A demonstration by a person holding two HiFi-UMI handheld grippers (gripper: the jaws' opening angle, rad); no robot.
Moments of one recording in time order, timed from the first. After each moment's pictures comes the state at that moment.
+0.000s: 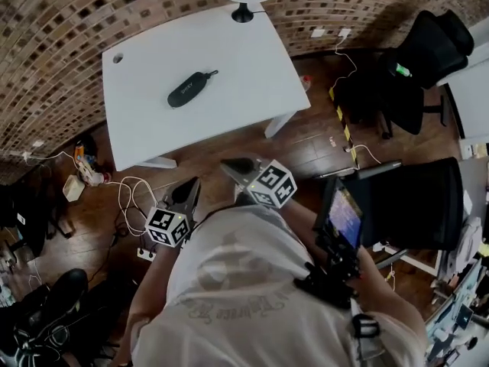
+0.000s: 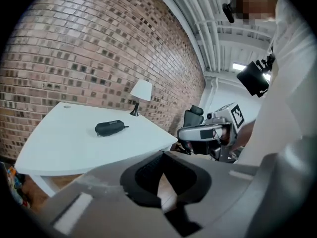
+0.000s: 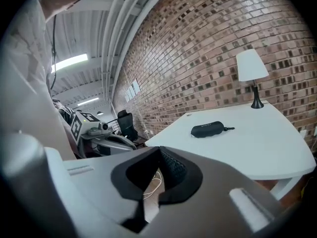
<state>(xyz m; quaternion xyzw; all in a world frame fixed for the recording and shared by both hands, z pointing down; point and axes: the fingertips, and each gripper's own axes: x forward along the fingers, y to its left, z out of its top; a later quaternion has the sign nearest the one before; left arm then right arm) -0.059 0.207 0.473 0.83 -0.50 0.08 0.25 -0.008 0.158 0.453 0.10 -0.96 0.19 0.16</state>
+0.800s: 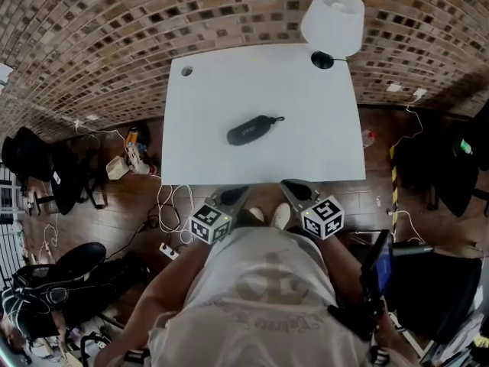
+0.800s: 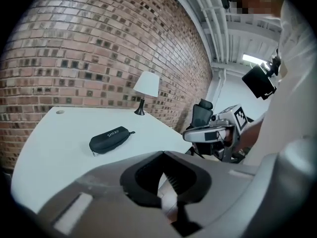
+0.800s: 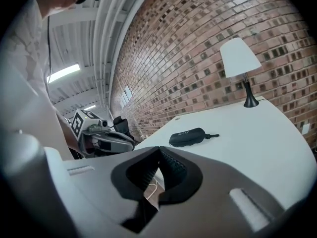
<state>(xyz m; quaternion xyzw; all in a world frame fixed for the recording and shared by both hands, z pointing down) -0.076 0.079 0.476 0.81 -0.51 0.13 0.26 -0.004 0.031 0.470 0.10 -0.96 0.23 0.14</state>
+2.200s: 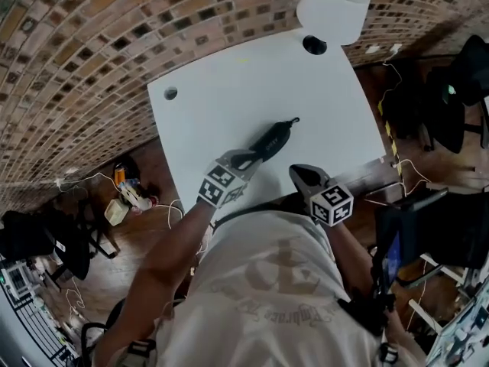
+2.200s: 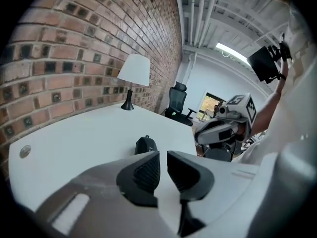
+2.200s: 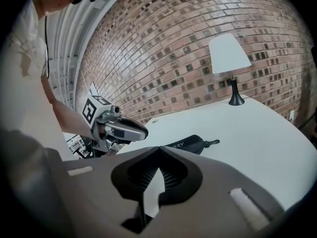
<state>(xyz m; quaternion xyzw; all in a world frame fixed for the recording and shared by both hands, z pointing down) -0.206 -0.045 0.492 0.89 -0.30 0.24 0.23 -0.126 -0.025 0.479 0.28 -0.91 0.26 0.16</state>
